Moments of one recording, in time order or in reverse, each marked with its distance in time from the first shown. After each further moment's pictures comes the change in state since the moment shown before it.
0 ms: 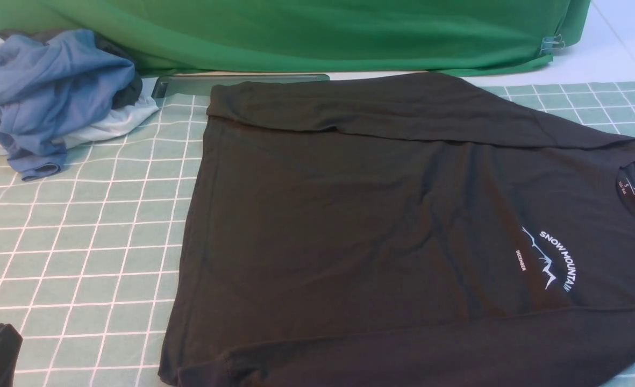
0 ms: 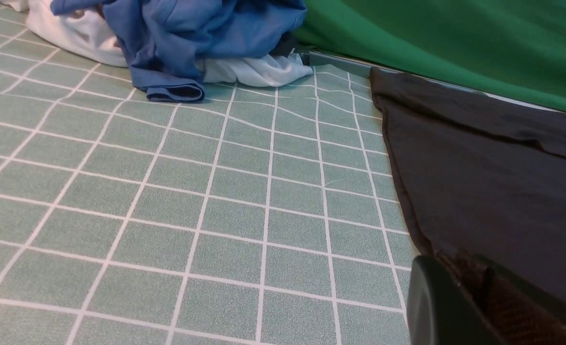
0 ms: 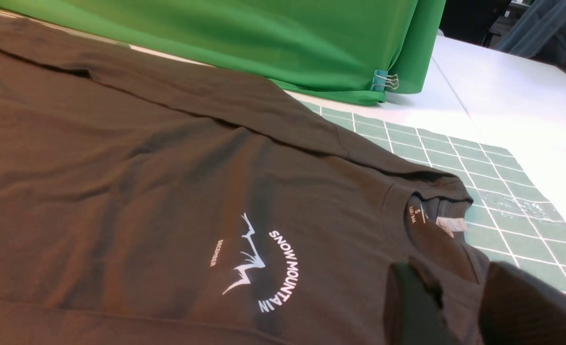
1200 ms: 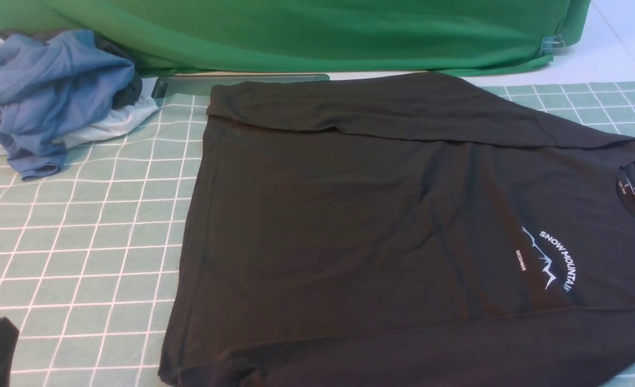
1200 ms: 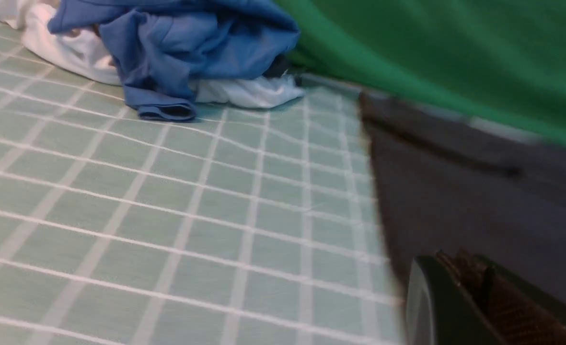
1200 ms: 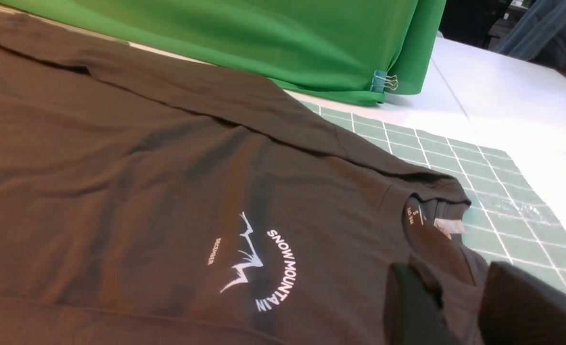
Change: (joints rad) right arm 0.000 0.000 0.000 -0.002 -0.001 -0.017; left arm 0.000 0.000 0.000 -0.079 -0.061 -0.037
